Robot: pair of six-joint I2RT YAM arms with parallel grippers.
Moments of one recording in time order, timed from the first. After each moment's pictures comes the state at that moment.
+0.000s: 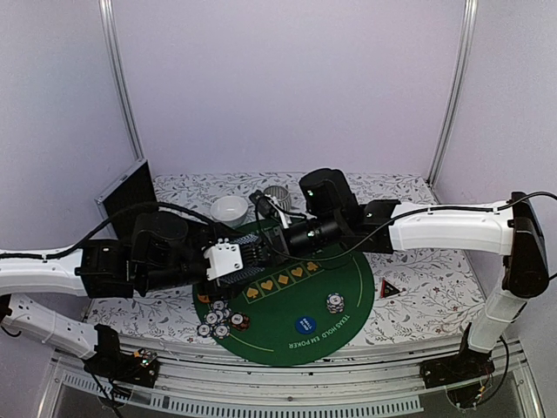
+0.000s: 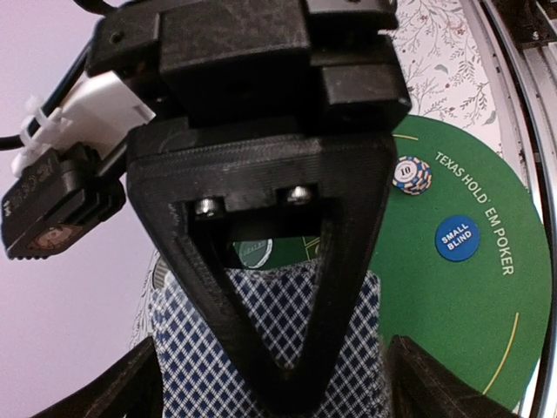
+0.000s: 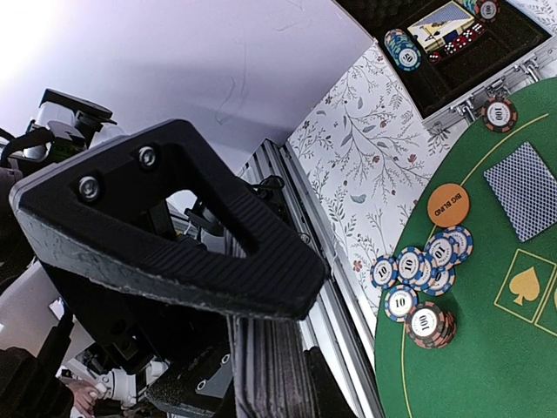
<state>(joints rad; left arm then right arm) -1.19 1.07 0.82 -0.20 -0.29 0.61 1.04 1.72 1.32 -0.05 -0.61 0.65</state>
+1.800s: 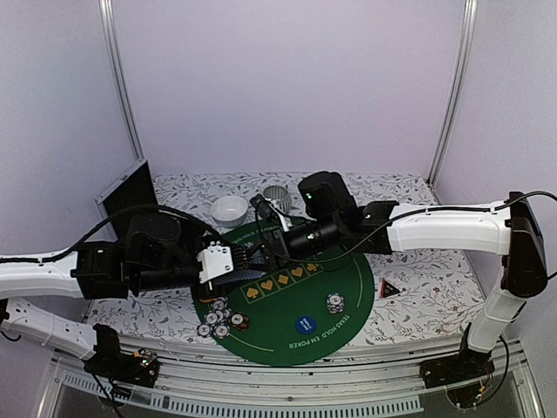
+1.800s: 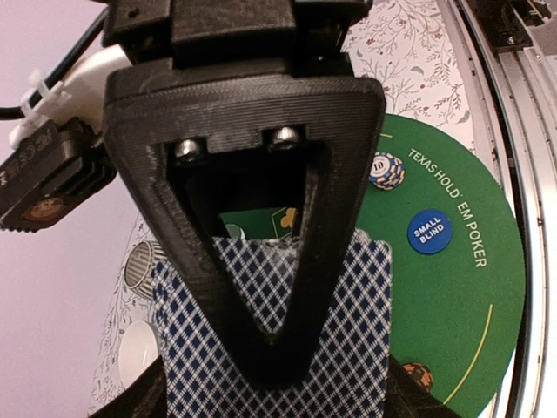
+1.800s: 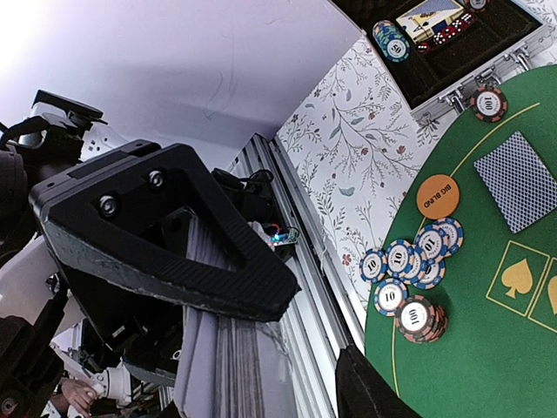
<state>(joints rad) -1.16 1.02 0.77 -0.22 -0.19 0.56 1.03 1.73 1.32 -0.07 -0.60 0.64</state>
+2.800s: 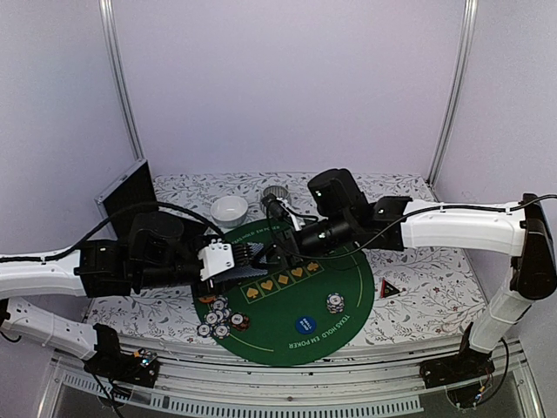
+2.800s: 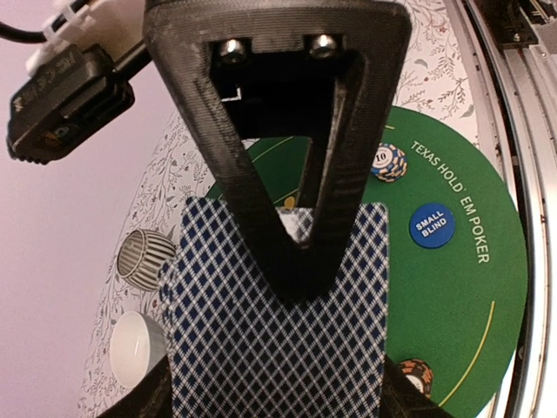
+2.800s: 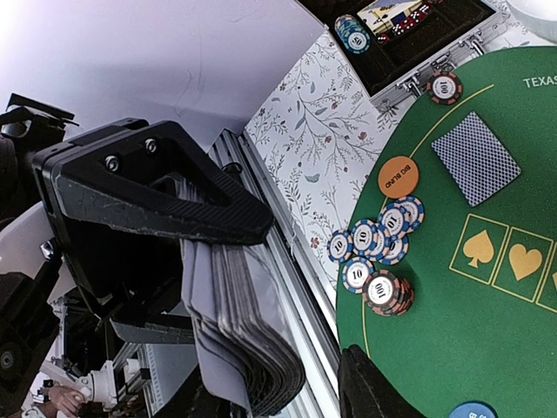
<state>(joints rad) -1.12 1.03 0.77 -0.23 -0.17 0.54 1.01 1.66 1.29 -0.19 -0.54 0.59</state>
